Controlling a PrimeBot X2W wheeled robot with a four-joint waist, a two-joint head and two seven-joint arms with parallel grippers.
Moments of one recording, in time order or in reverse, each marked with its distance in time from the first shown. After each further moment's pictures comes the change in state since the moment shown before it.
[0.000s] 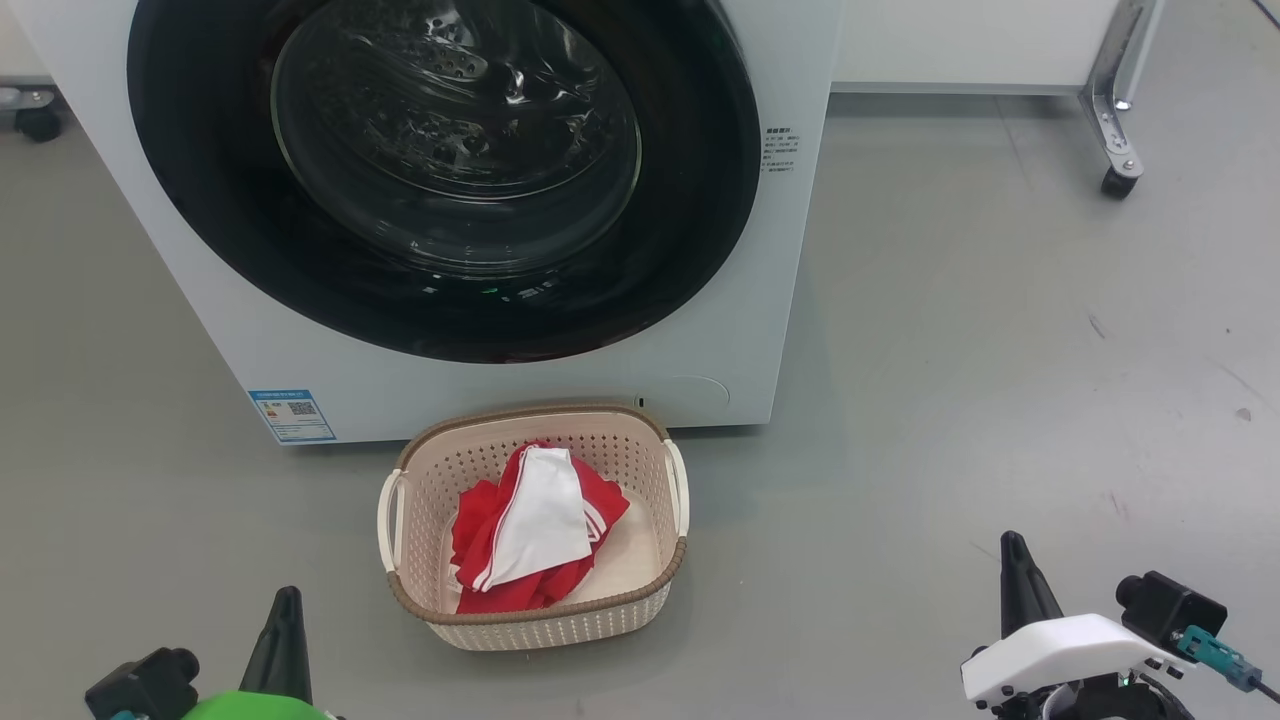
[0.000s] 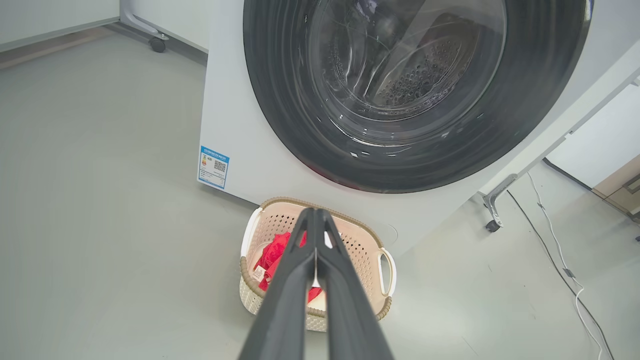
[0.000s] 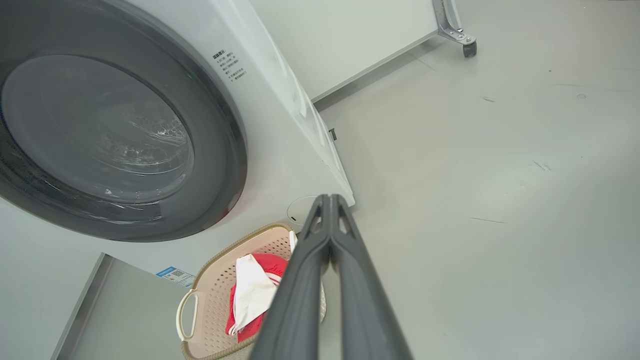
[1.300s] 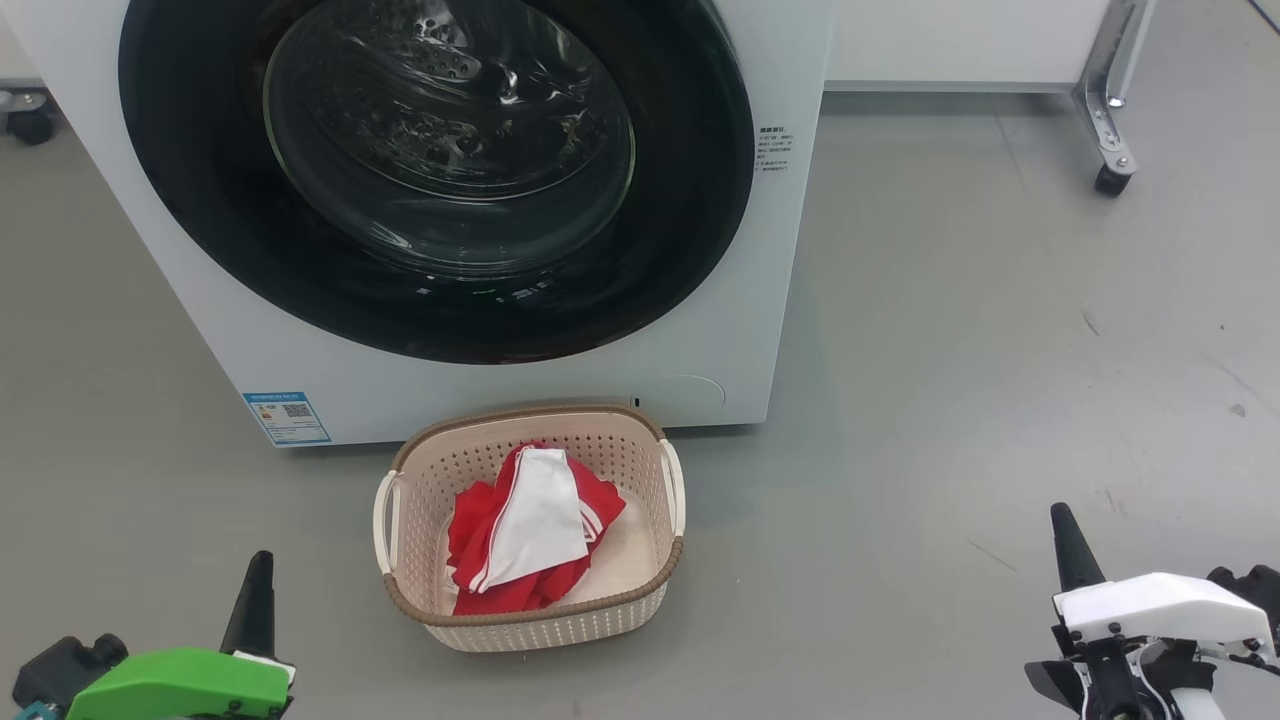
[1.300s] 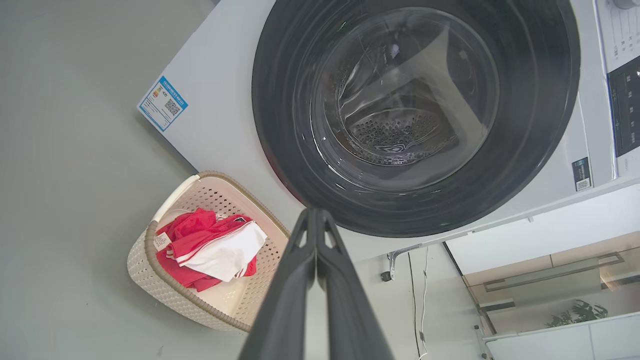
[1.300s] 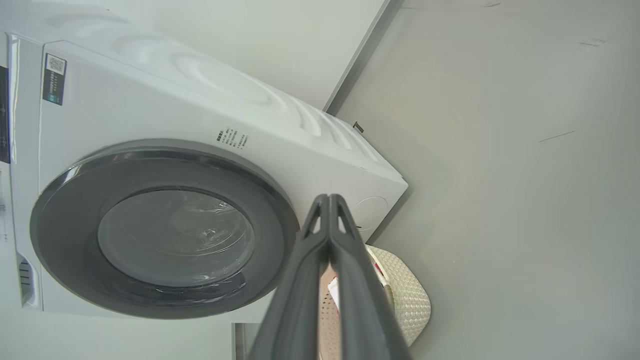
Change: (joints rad) left arm -0.085 -0.007 0.084 0.043 -0.519 -0.050 0.122; right arm -0.055 -0.021 -0.128 0.000 0.524 0.061 0.130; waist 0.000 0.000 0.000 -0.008
